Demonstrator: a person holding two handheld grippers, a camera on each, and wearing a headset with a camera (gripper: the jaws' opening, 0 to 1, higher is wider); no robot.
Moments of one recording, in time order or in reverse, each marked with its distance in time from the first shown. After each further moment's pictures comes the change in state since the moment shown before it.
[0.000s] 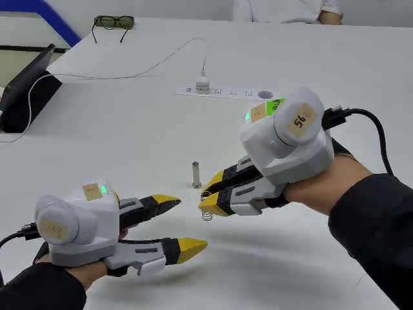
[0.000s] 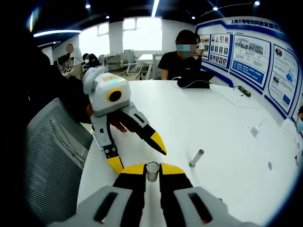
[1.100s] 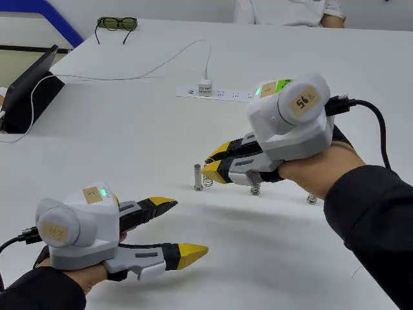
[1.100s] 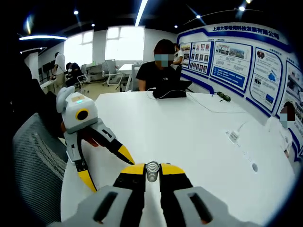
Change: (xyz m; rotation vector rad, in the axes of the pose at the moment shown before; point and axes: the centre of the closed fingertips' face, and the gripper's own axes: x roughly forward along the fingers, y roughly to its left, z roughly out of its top) left arm -0.001 0.004 -0.004 -0.027 0.000 0.018; right arm -0.006 -0.058 0.021 0.045 -0.094 -0.180
